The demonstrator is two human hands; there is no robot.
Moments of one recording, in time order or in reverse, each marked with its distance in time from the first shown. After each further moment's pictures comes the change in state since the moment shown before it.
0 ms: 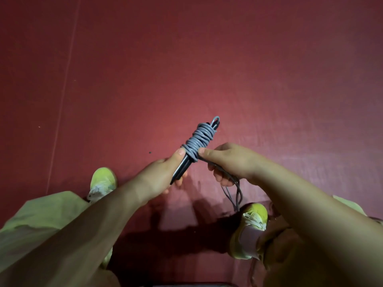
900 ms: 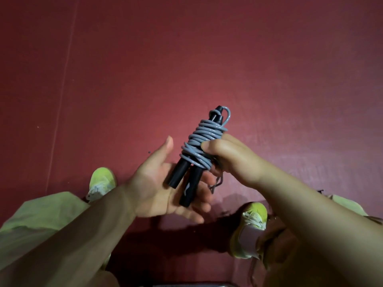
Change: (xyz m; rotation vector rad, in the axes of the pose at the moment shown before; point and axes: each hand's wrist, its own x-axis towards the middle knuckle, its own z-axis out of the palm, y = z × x) left_hand -0.015 0.005 -0.008 -0.792 -0.847 -0.137; right_hand -0.010 -0.005 0.007 0.314 -0.139 -0.520
